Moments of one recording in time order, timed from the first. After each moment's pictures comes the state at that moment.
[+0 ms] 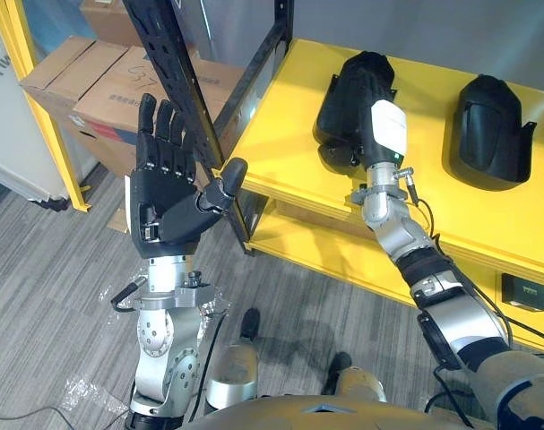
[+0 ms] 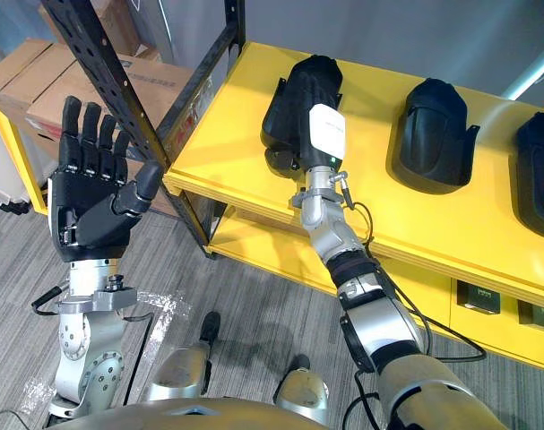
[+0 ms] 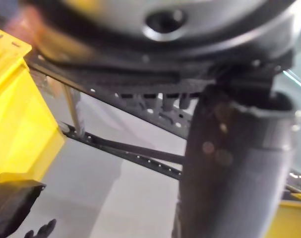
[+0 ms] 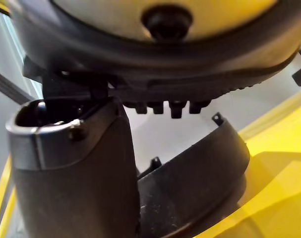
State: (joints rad) left arm 0.20 0.10 -0.15 -0.45 -0.47 -0.39 0.05; right arm -0.74 -0.32 0.28 0.68 -0.58 -0.05 -0.56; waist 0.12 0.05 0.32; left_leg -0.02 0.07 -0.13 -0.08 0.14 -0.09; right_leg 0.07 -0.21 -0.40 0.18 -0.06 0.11
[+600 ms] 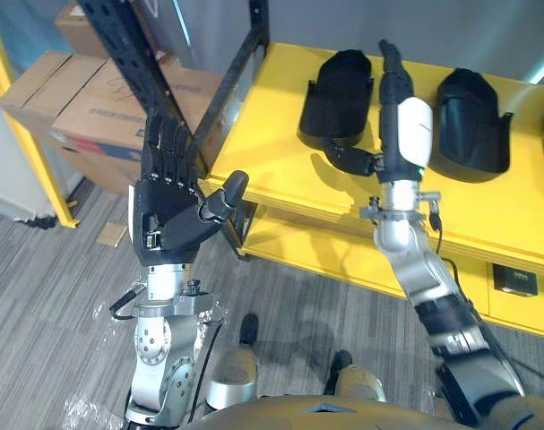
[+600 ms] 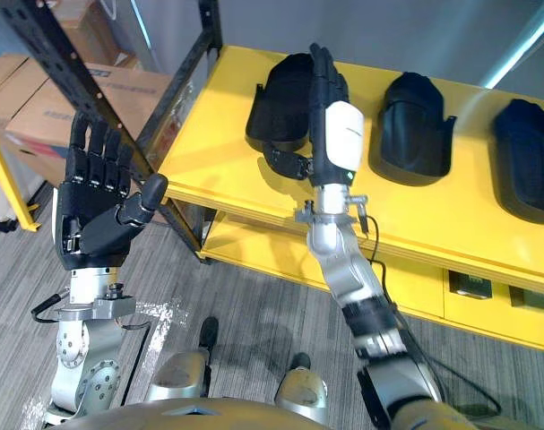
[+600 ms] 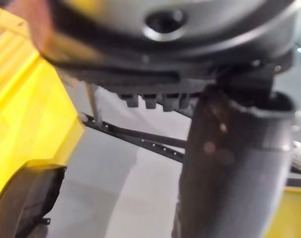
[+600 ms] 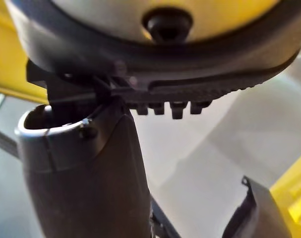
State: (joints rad) left arm 0.26 0.12 -0.15 -0.44 -0.47 -0.40 0.04; right arm -0.31 -0.35 0.17 -0.03 -0.58 -0.14 -0.56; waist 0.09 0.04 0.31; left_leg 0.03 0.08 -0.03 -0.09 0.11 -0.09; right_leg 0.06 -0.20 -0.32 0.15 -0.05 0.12
